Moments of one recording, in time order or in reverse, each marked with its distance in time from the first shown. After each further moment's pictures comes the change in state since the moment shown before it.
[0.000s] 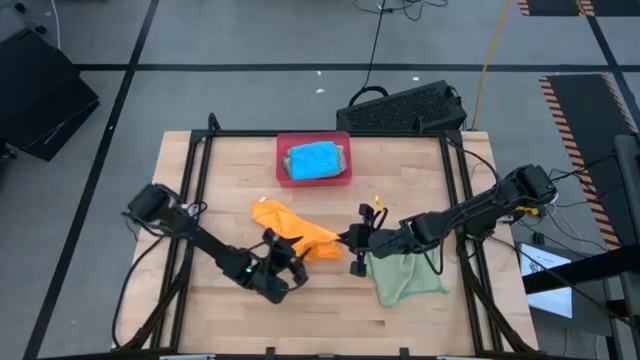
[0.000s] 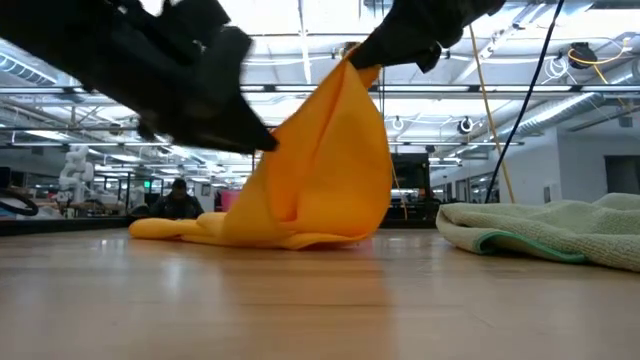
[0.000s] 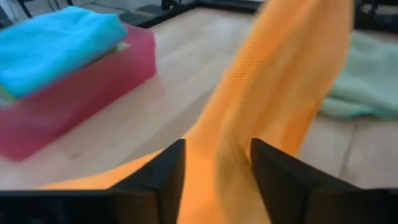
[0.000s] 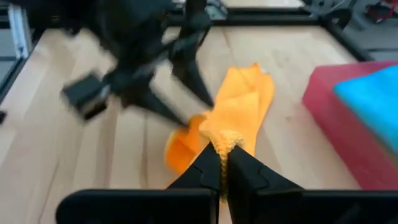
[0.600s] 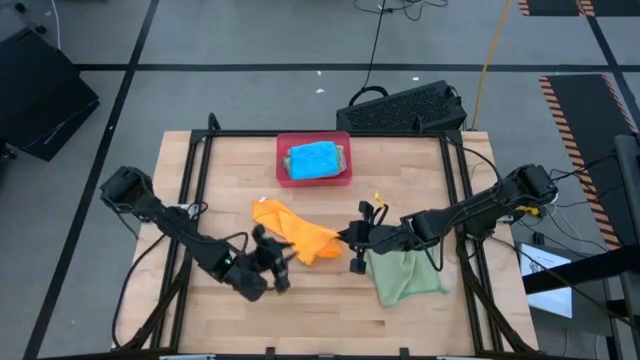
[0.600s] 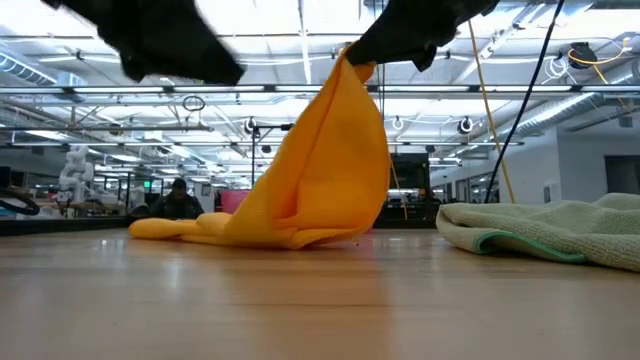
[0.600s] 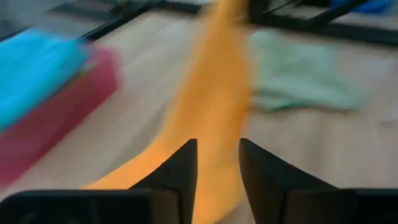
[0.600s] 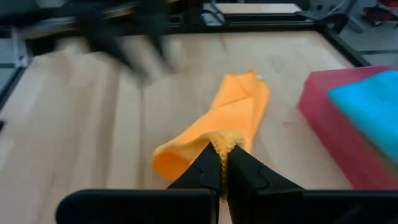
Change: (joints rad) left arm -0.061 -0.264 -0.002 -0.208 0.160 0.079; right arm -0.024 -0.012 0.000 0.012 -0.016 -0.011
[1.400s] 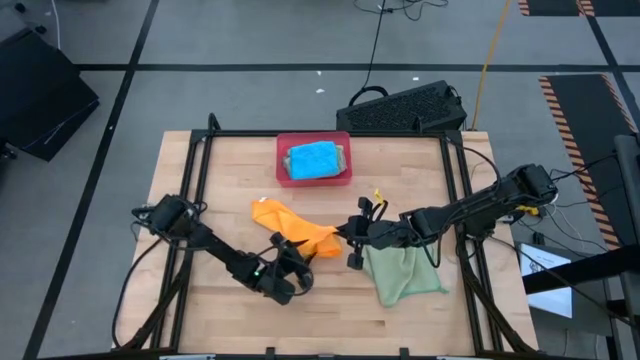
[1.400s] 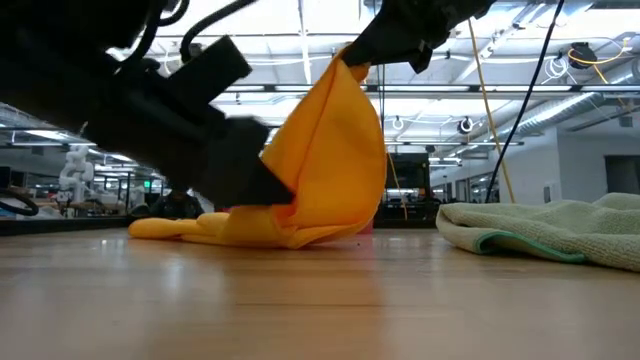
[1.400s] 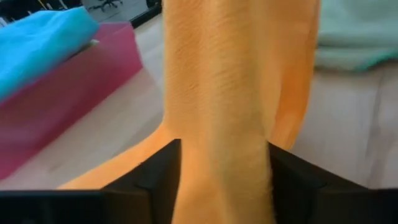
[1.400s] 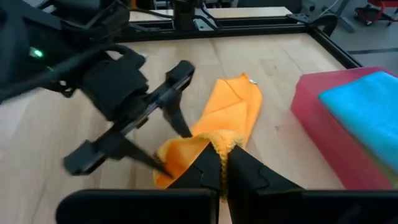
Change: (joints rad) left arm 0.072 0.435 0.000 0.419 -0.158 0.141; right arm -0.020 0.000 0.000 0.022 0.001 0.004
